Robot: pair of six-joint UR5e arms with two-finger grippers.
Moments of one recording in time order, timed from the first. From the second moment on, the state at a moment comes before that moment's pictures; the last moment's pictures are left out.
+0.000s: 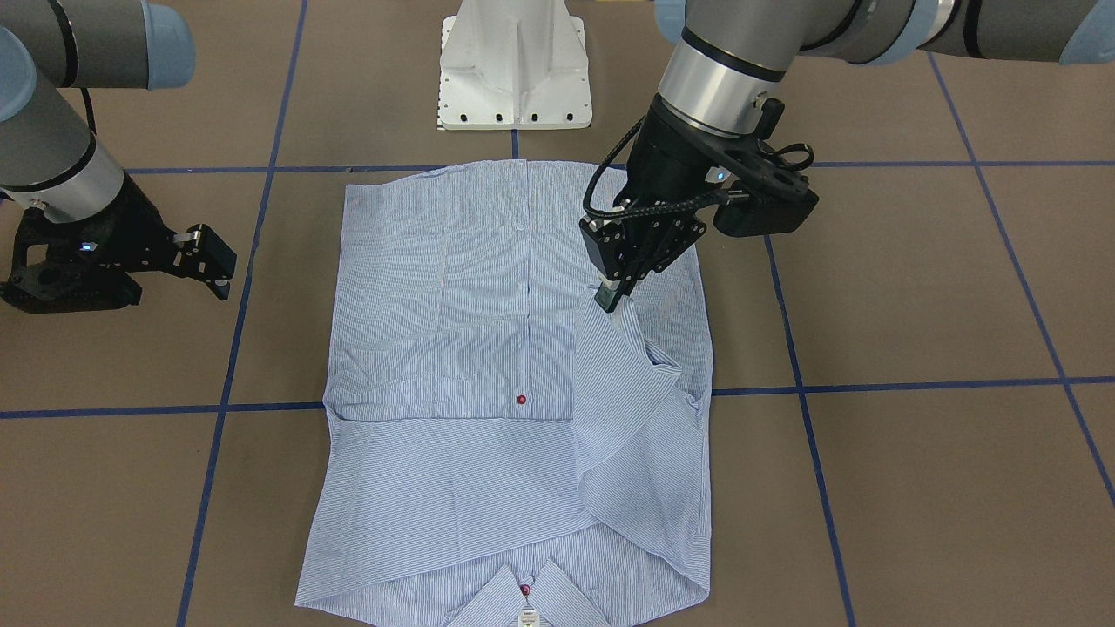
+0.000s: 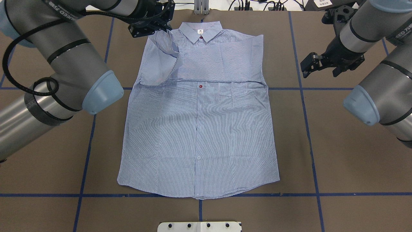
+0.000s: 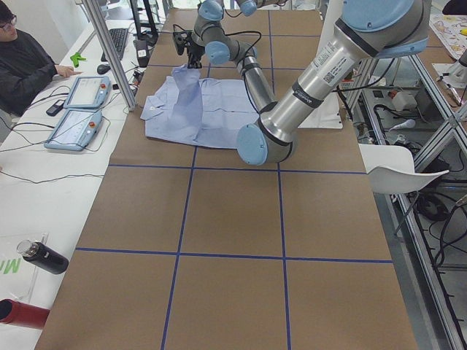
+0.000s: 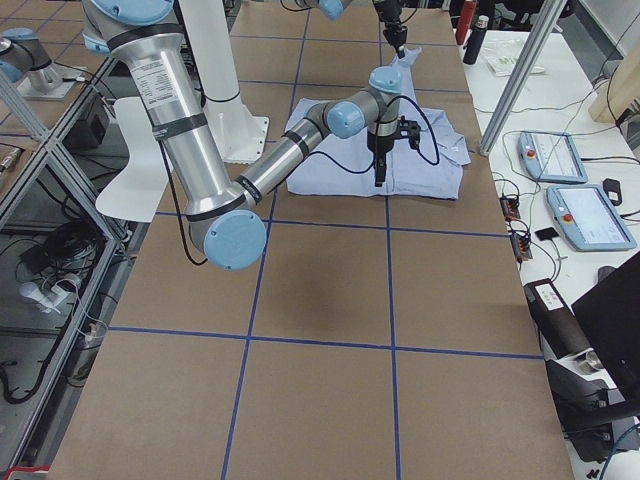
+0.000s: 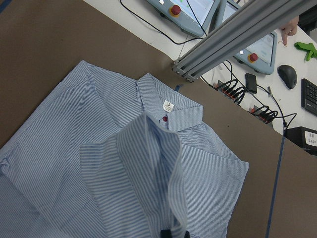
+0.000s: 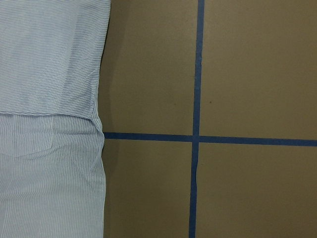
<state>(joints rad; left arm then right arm) -0.85 -2.37 -1.75 -1.75 -1.91 -1.62 0.98 -1.18 1.90 -1.74 2.14 0.75</state>
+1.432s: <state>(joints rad) -0.54 -2.37 -1.58 -2.05 -1.55 -1.44 0.98 -1.18 1.89 -1.74 2.15 0.76</state>
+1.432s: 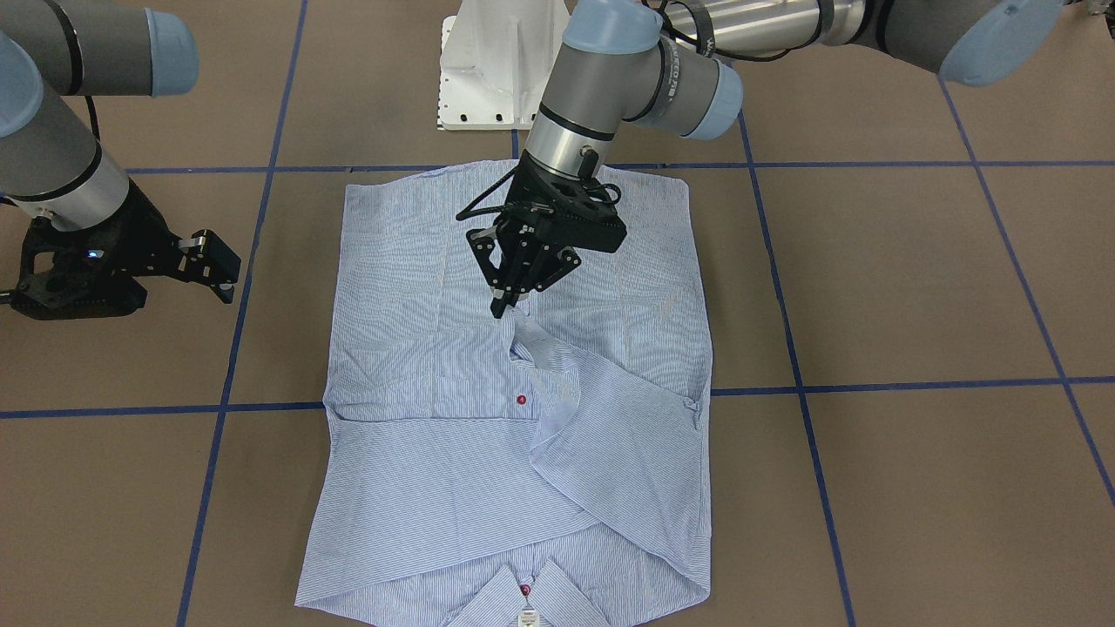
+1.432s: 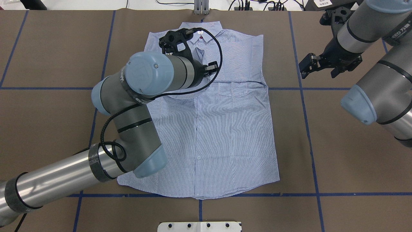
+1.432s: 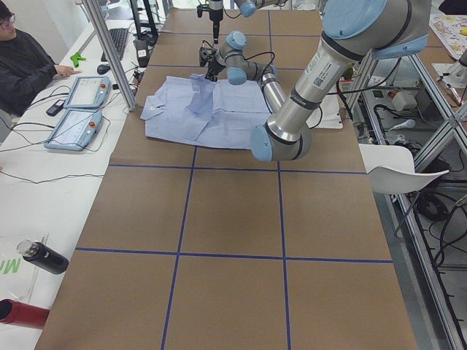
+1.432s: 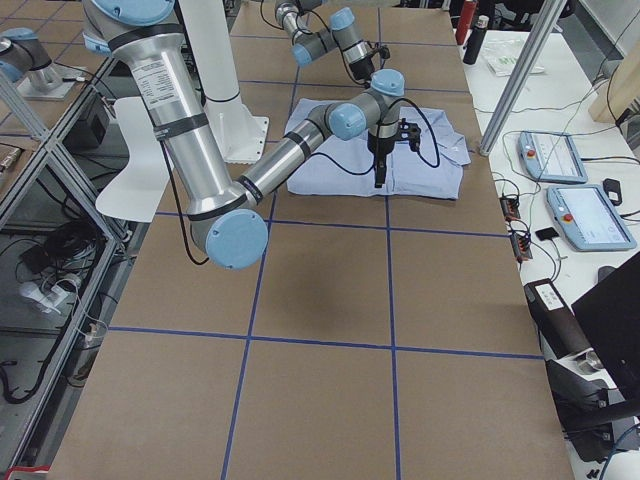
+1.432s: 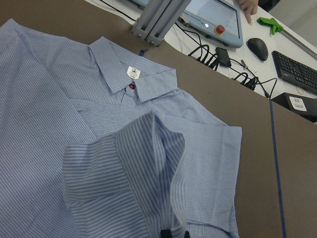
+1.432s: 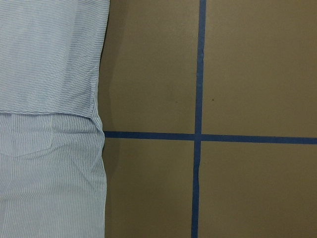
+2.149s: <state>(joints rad) -0.46 -2.33 -1.50 -2.26 -1.47 -1.10 0.98 -1.17 1.89 -1.74 2.20 0.76</state>
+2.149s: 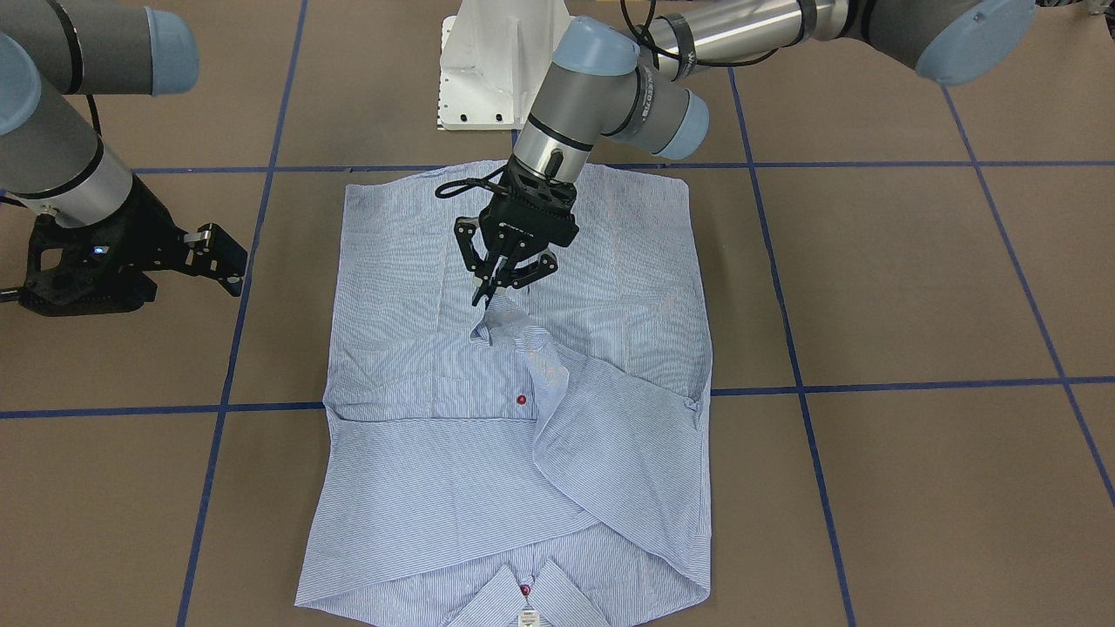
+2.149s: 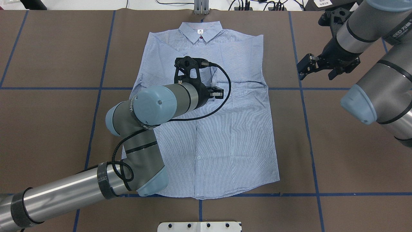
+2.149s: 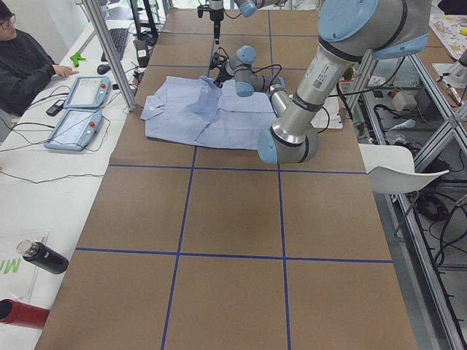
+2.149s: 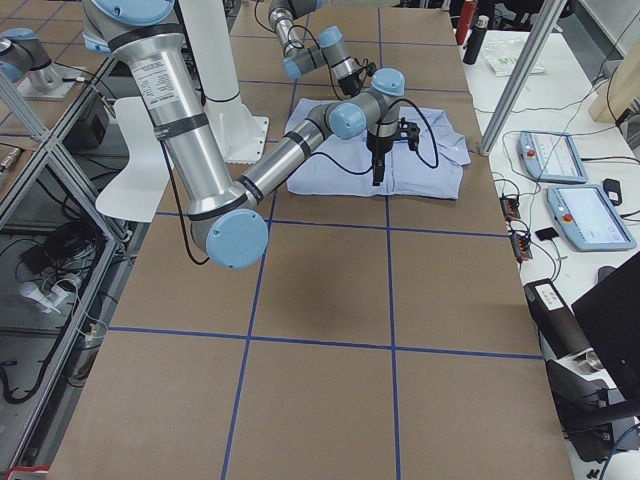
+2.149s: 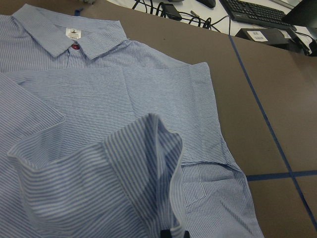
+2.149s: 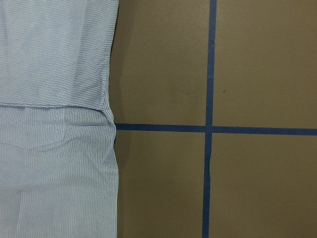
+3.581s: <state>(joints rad) -0.39 -2.34 -1.39 -2.44 -1.43 -0.75 1.00 -1.17 1.89 -1.74 2.23 0.77</state>
